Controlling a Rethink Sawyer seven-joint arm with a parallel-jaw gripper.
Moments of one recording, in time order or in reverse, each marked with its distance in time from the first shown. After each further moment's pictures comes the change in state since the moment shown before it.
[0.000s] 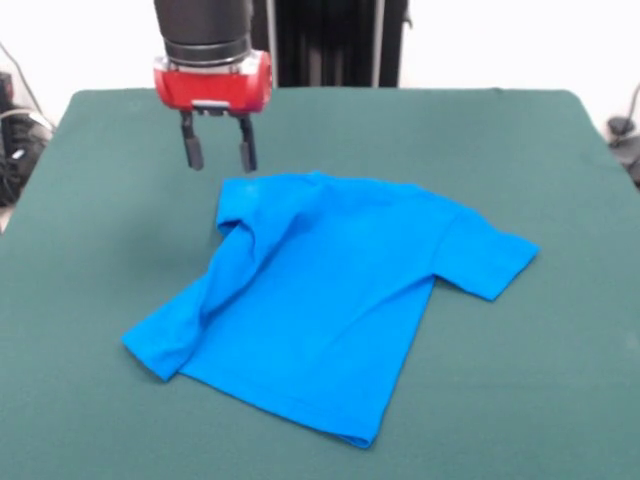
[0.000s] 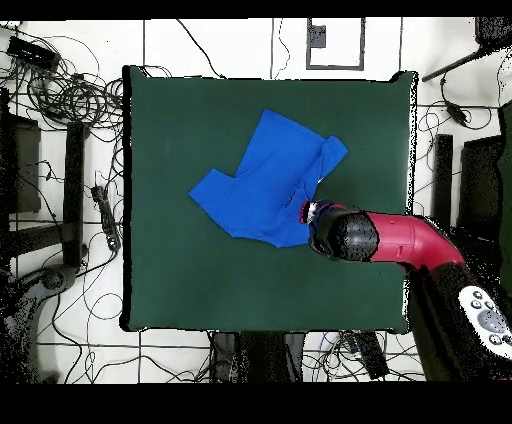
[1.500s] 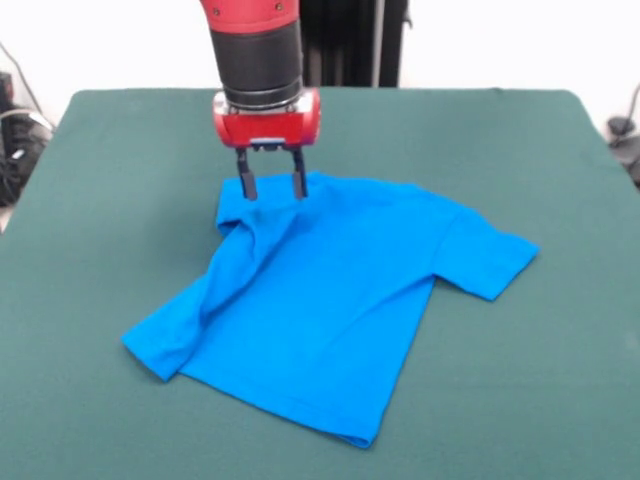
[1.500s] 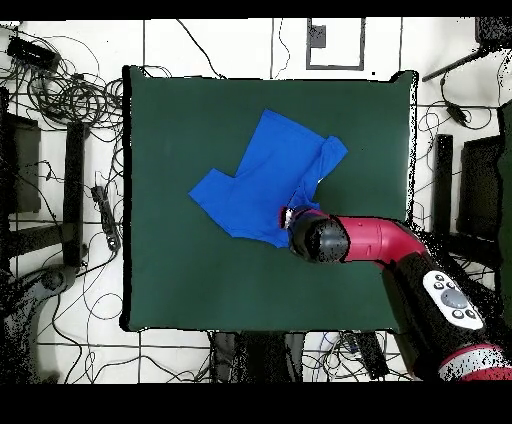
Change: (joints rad) arm 0.041 0.103 -0.006 0.006 -0.043 -0.085 0.000
